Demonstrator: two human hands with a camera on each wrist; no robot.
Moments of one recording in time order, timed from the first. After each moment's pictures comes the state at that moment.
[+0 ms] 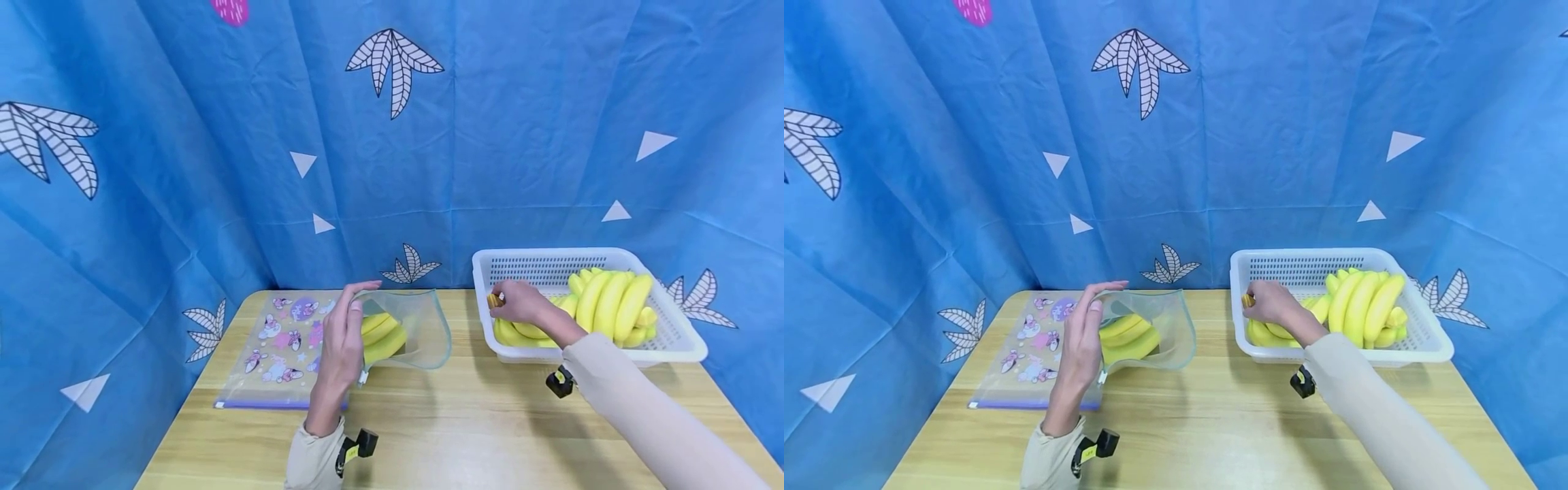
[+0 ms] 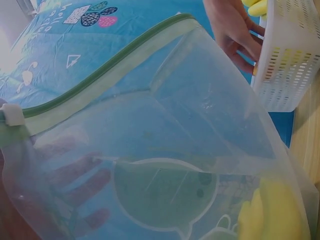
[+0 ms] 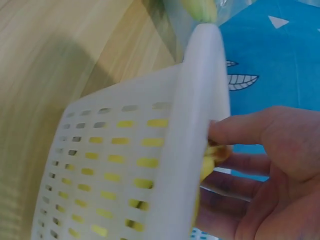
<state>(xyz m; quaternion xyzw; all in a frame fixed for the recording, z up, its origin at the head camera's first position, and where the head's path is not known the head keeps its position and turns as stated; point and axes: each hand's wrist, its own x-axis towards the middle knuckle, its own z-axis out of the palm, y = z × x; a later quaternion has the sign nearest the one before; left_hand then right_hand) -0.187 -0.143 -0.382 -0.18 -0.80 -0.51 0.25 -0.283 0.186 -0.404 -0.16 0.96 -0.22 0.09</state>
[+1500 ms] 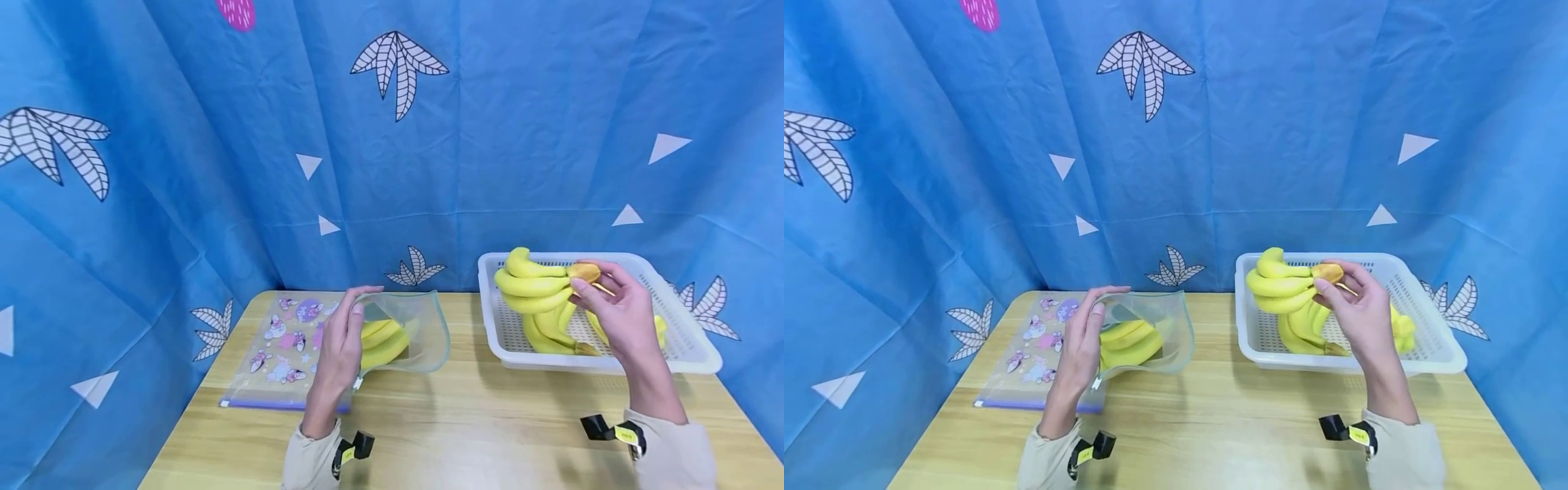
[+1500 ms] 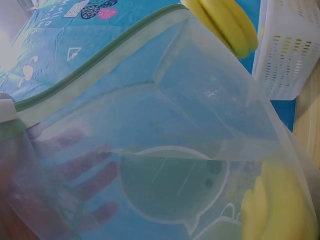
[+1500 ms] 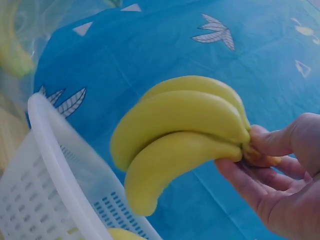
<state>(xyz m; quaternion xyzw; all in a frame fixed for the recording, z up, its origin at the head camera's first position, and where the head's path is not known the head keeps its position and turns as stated) -0.187 -0.151 -0.384 -0.18 -0.82 -0.49 0.23 -0.204 0.256 -0.384 -0.09 0.64 -0.75 -0.18</state>
